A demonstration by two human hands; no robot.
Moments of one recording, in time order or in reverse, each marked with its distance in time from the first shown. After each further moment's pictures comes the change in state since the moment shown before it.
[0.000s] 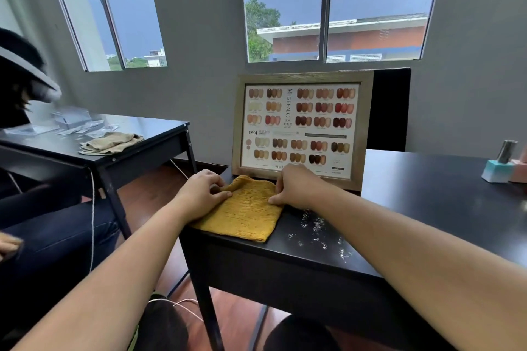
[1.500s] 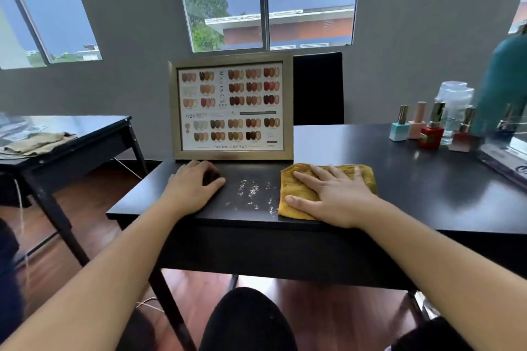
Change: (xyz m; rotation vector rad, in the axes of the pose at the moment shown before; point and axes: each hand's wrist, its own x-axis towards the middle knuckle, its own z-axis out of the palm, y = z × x) left_hand -0.030 0.089 0.040 -0.038 -0.008 0.102; right_hand -0.152 0.105 -0.018 -0.288 -0.055 0.252
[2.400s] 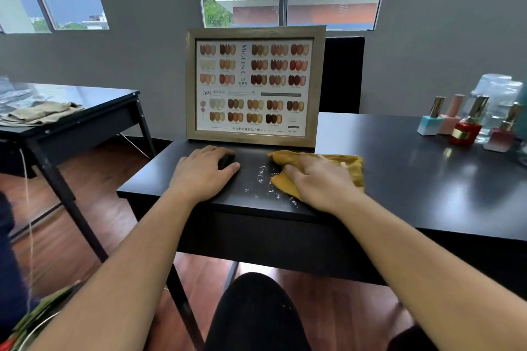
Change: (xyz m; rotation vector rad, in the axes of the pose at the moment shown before) left_hand 0.002 -0.016 0.009 0.121 0.019 0.019; right_hand 0.031 -0.064 0.006 0.265 0.151 0.035
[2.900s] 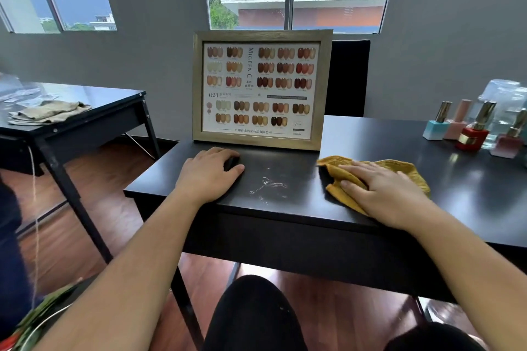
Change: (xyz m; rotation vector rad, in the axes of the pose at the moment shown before) left_hand -0.001 0.000 0.000 -0.010 -0.007 -0.009; right_hand -0.023 0.074 -0.024 -0.156 0.029 0.040
